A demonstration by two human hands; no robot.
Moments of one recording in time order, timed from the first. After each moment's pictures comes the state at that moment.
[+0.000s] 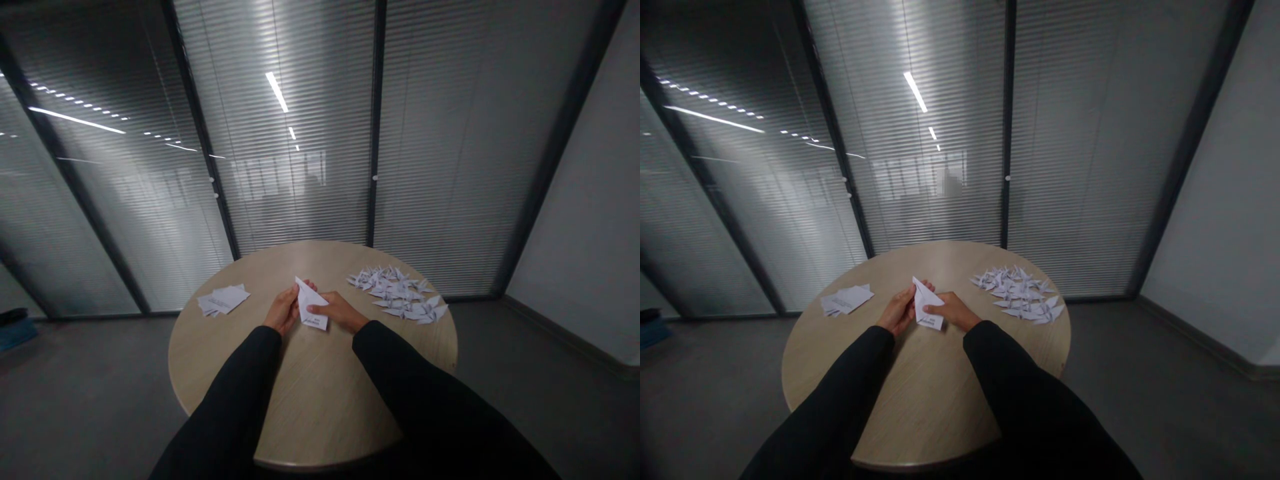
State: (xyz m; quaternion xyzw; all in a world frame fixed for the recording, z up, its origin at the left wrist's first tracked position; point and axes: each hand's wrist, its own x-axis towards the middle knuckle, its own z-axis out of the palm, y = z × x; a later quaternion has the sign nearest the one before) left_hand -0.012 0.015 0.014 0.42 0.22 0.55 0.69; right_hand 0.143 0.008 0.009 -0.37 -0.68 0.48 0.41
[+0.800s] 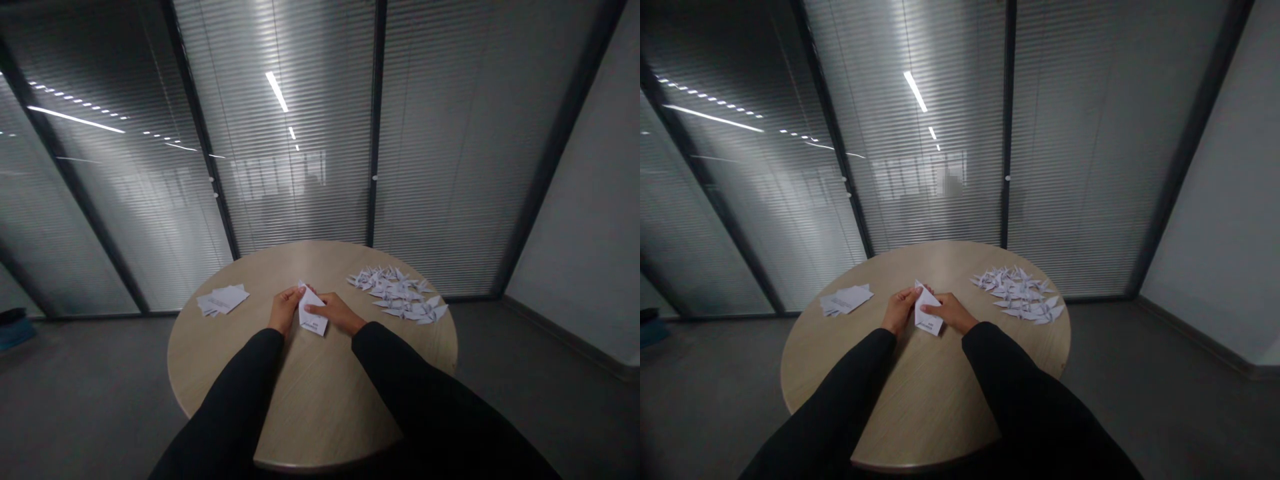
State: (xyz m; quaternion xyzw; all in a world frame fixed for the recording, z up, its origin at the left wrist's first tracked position) left_hand -0.008 0.017 0.008 0.53 0.30 0.58 0.55; right_hand 0.138 0.014 0.000 -0.39 -0.67 0.46 0.43
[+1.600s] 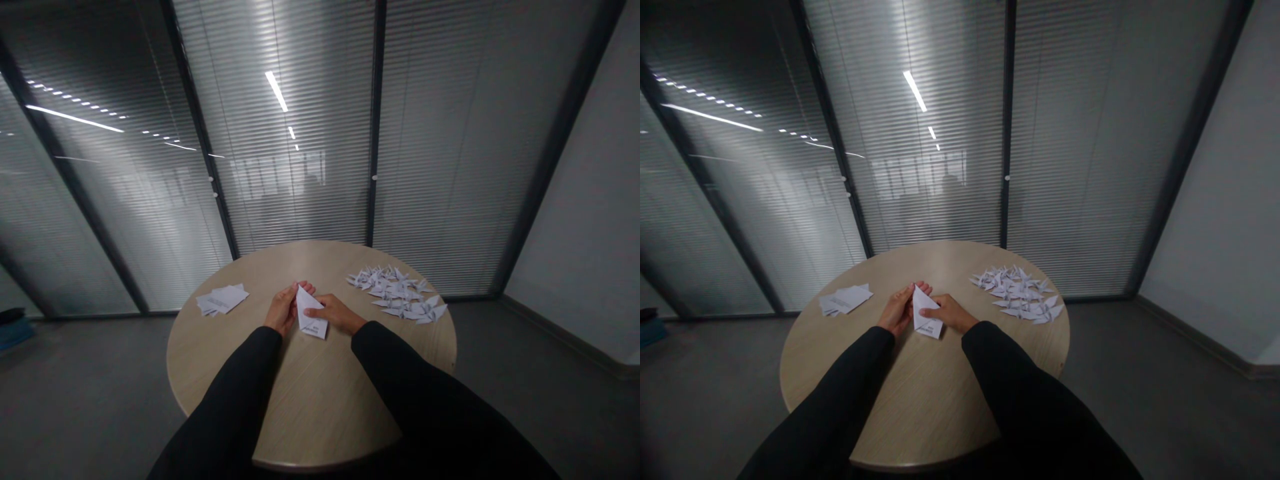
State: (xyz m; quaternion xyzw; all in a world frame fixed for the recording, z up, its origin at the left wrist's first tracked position) left_hand -0.007 0.012 0.017 0.41 0.28 0.58 0.65; right_hand 0.140 0.004 0.010 -0.35 -0.71 0.46 0.39
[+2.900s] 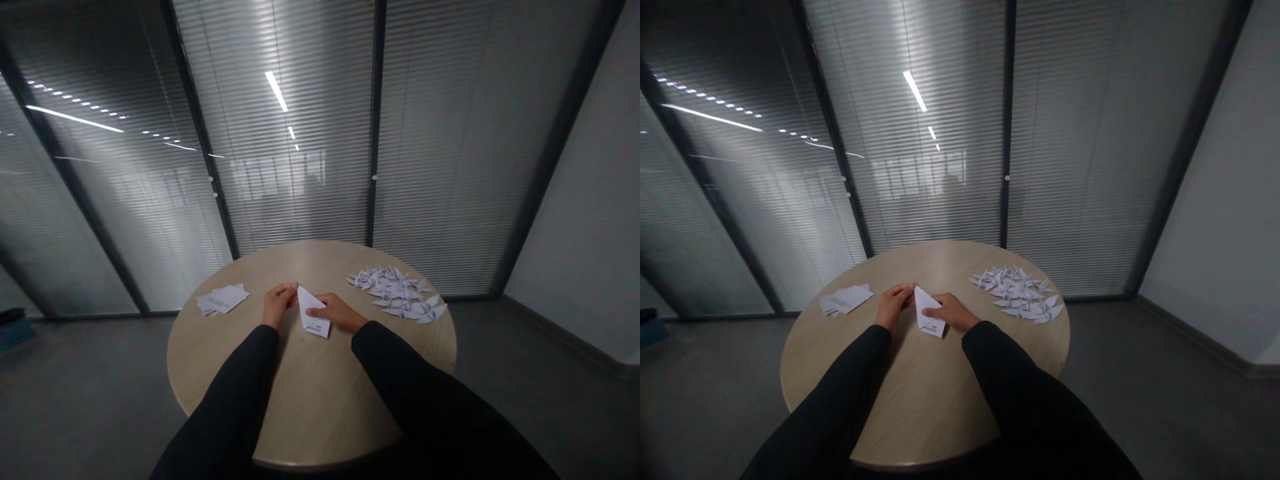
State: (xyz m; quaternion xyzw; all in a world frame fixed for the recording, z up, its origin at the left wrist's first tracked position) left_hand -0.018 0.016 0.023 0.46 0.38 0.61 0.51; right_hand 0.145 0.011 0.005 -0.37 -0.72 0.45 0.38
